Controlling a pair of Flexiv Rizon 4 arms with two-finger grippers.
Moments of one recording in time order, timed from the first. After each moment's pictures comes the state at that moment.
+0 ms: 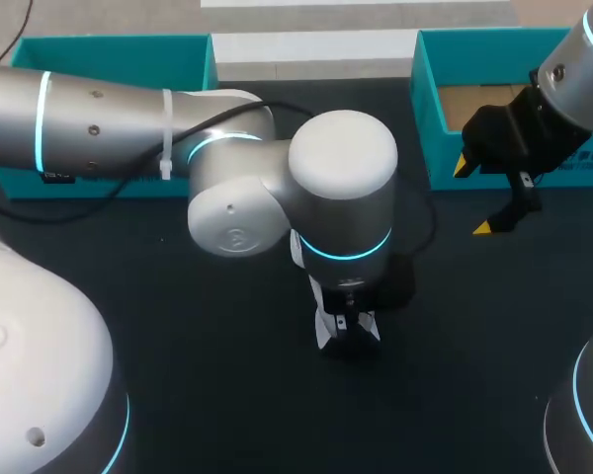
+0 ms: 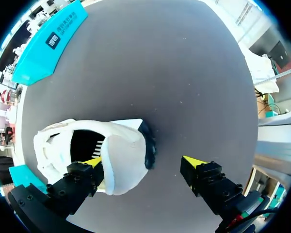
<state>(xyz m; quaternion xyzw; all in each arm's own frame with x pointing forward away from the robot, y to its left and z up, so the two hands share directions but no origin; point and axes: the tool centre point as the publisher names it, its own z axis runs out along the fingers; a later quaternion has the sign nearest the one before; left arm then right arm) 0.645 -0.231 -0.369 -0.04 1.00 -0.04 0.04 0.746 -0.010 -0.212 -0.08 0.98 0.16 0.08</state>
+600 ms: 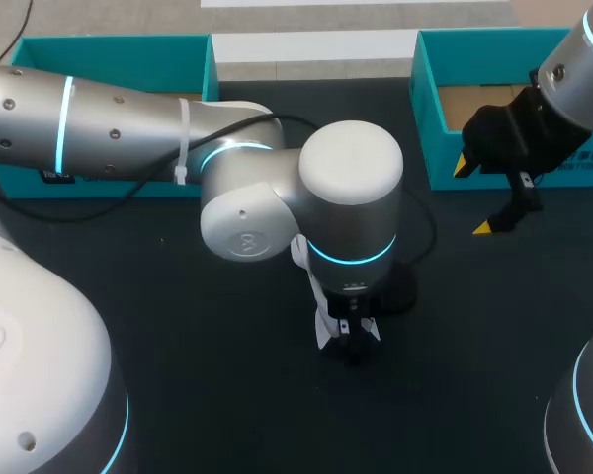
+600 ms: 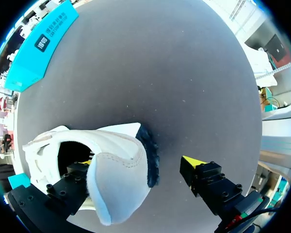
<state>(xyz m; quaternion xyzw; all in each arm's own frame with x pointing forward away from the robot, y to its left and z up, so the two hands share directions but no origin) 0.649 -0.237 -0.392 -0.02 1.00 -0.03 0.03 0.746 -0.010 -0.212 -0.08 0.98 0.16 0.08</state>
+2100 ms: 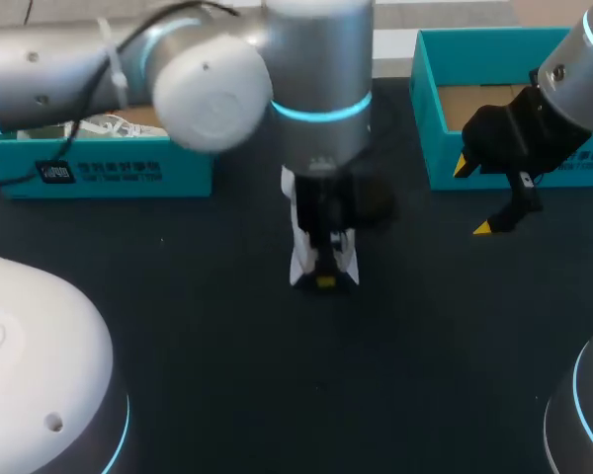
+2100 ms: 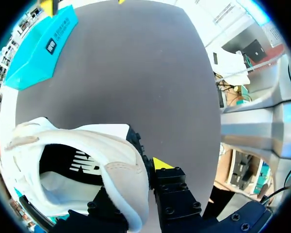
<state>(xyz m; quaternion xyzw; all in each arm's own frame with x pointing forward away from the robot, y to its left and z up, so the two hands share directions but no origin) 0.666 -0.195 -0.255 0.01 1.00 -0.02 -0.07 0.746 -0.010 -0.212 -0.08 0.98 0.16 0.08</state>
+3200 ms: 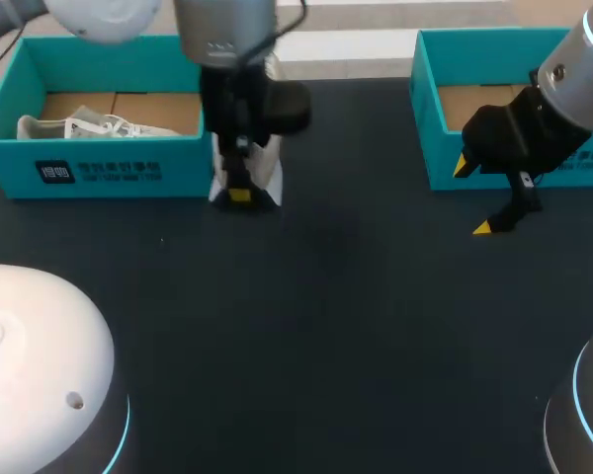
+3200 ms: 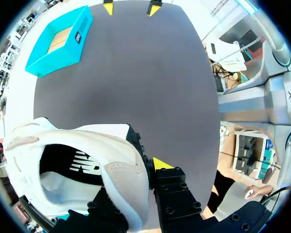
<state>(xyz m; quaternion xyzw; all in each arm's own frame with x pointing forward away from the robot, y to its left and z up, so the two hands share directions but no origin) 0.743 -0.084 -0.173 0.03 1.00 0.00 -0.05 0.746 -0.010 -0.212 -0.08 0.98 0.16 0.08</state>
